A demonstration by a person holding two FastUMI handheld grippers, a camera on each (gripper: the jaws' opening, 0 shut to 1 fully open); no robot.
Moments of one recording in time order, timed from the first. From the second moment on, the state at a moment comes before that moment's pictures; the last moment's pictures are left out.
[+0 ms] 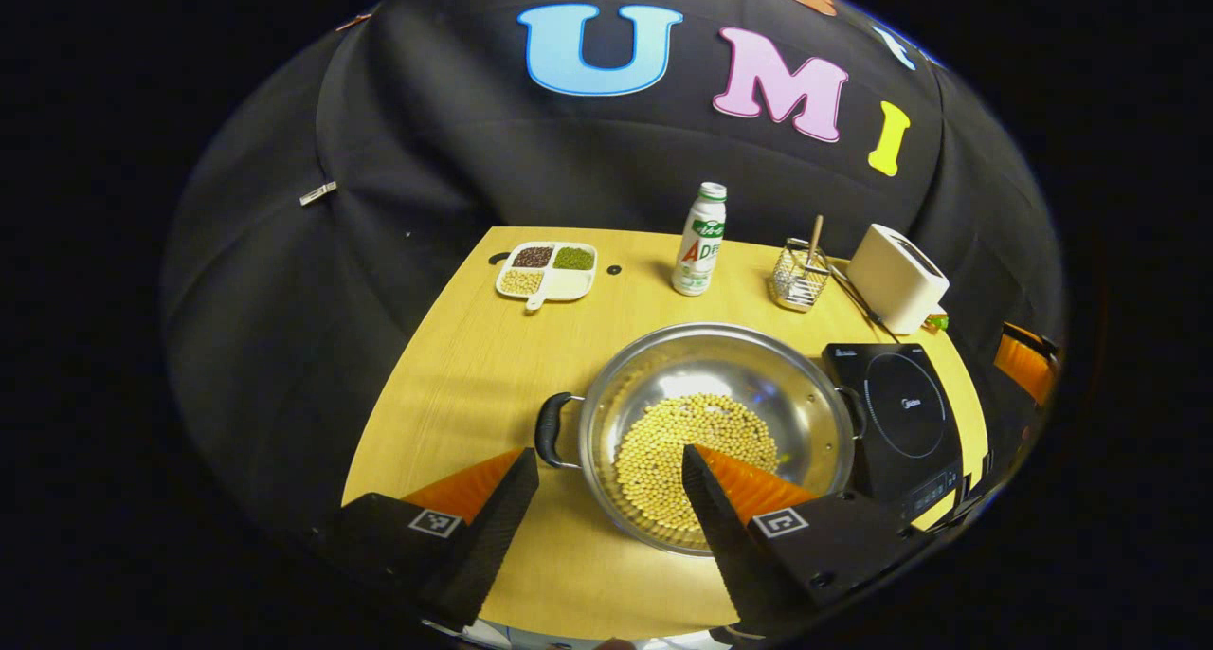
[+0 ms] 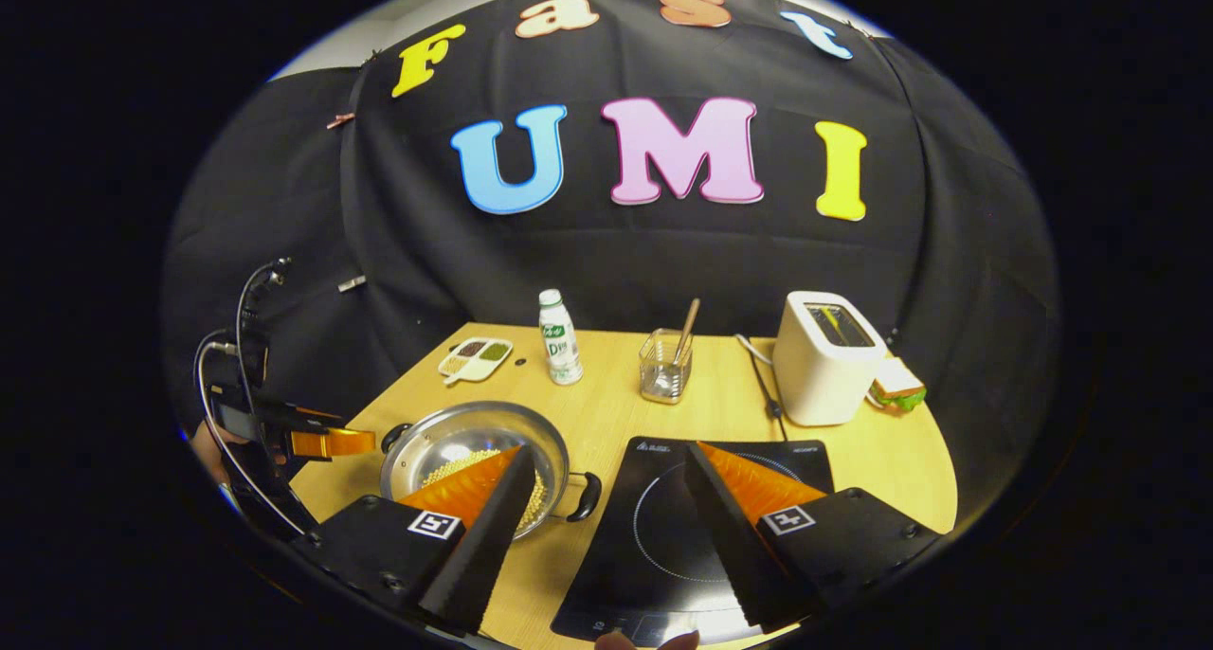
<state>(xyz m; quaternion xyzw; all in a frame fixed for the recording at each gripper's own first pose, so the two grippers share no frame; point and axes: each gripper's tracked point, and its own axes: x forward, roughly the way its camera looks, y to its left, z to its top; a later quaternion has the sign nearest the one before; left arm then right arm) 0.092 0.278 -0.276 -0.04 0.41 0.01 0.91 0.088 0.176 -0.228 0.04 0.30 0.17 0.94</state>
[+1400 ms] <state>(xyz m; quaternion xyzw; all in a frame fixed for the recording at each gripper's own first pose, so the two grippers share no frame) 0.154 0.327 -0.392 -0.02 0.49 -0.01 0.87 0.111 0.273 -0.431 0.04 0.51 0.14 0.85</state>
